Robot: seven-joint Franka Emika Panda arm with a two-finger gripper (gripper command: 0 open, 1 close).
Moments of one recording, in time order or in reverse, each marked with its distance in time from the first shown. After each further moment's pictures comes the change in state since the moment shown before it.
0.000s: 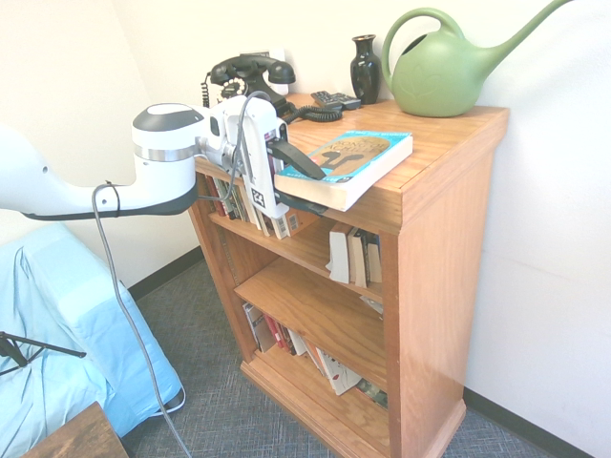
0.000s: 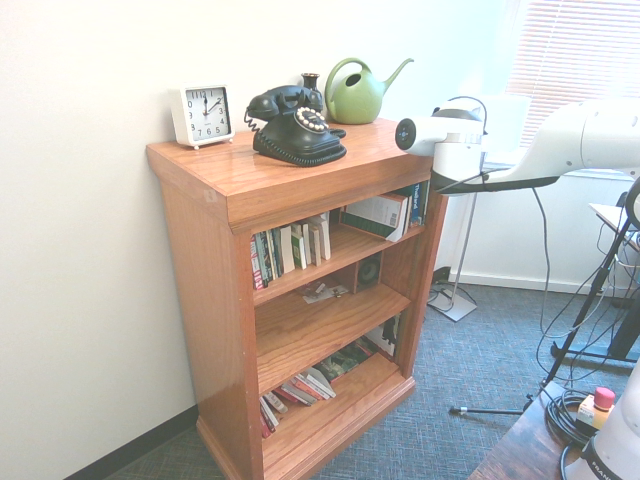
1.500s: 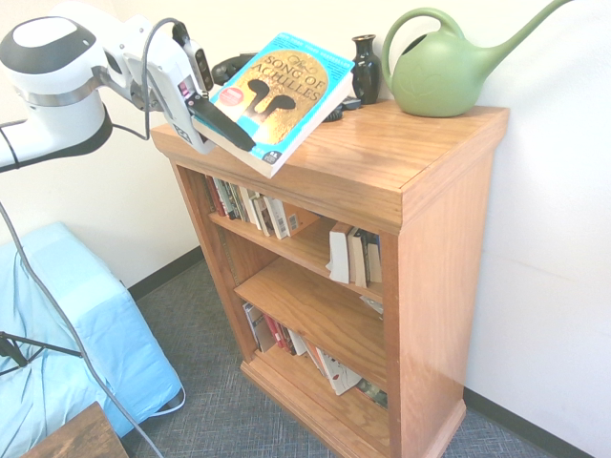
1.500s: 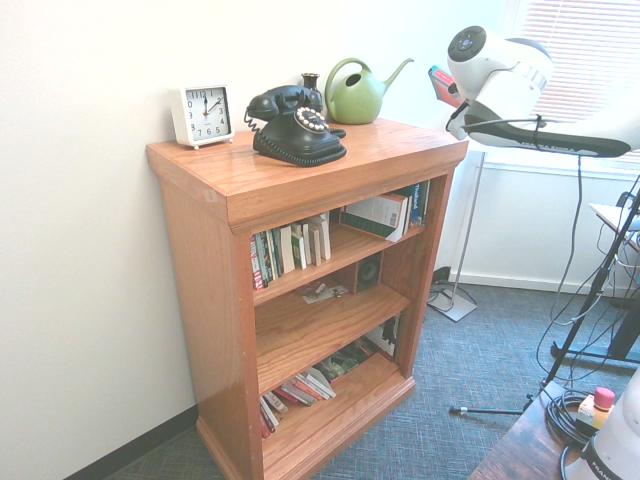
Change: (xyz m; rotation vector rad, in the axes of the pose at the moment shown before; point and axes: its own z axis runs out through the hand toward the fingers) arm 0.035 0.154 -0.065 0.370 -0.244 0.327
